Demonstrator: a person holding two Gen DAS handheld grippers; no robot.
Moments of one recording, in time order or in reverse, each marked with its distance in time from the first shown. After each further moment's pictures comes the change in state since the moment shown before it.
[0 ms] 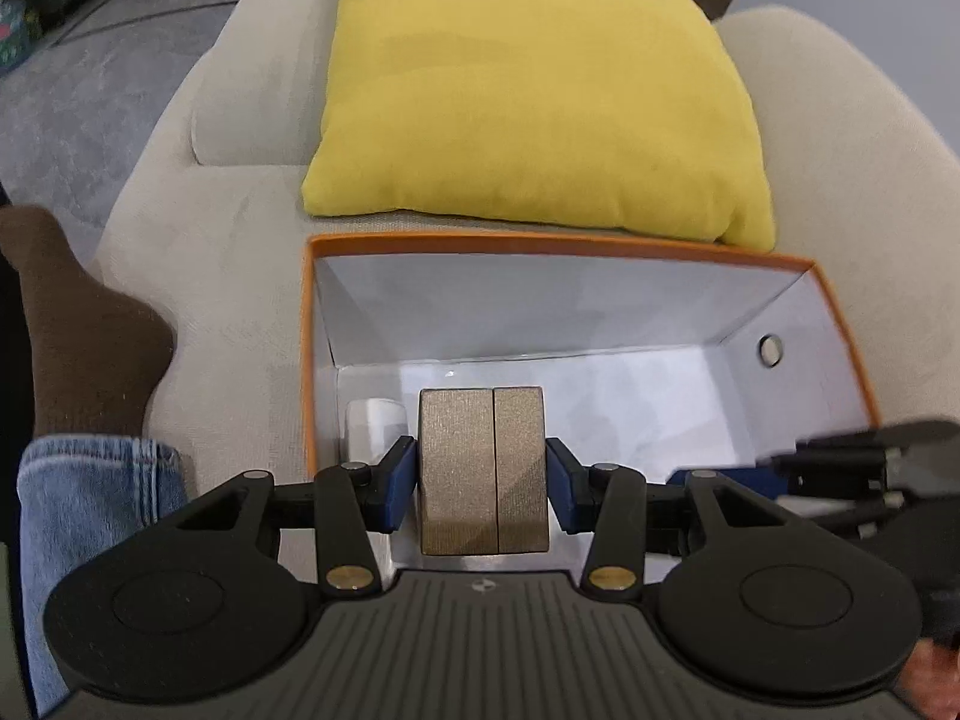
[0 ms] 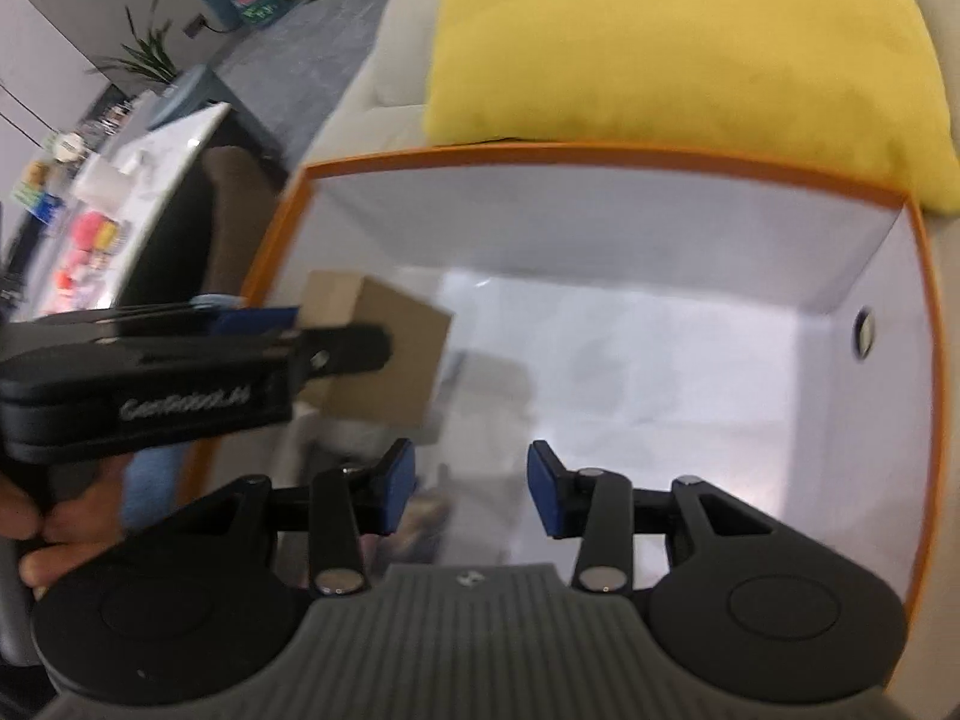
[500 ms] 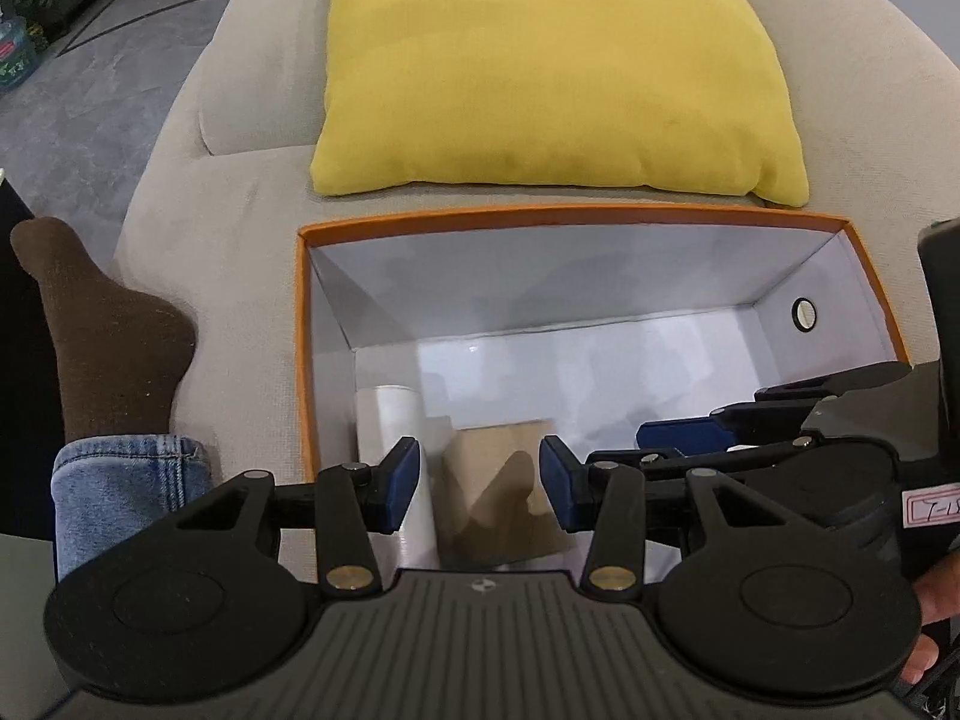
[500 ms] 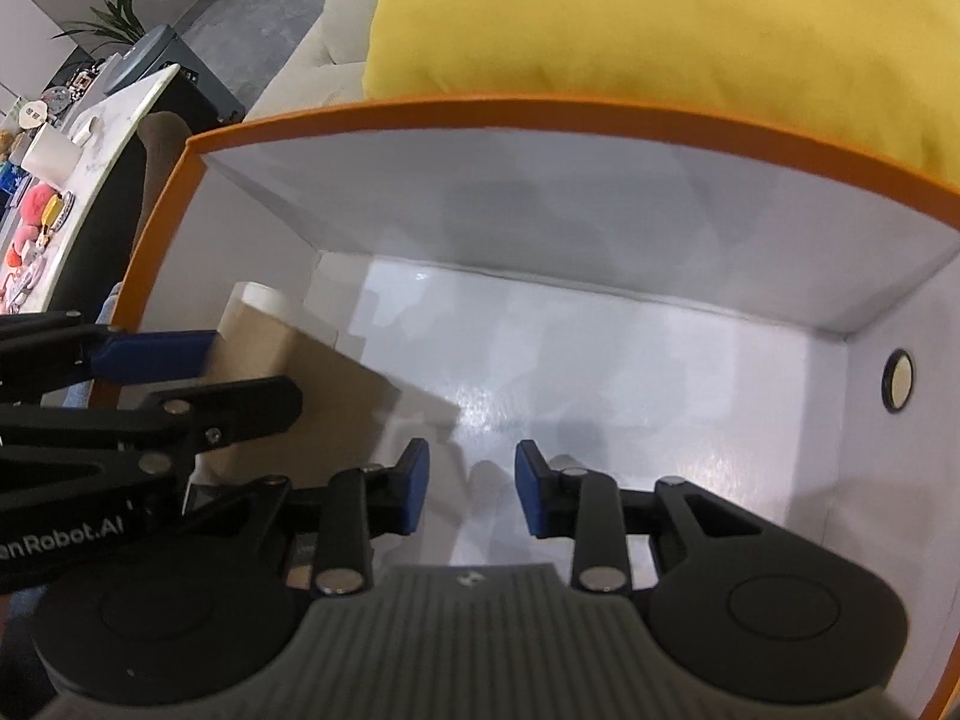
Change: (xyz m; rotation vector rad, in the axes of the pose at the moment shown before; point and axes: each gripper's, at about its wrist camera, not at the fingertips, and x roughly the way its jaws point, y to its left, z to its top) left arm 0.008 -0.010 0.006 0.026 0.091 0.083; right arm 0.047 -0.020 0.020 -0.017 0.072 -0.034
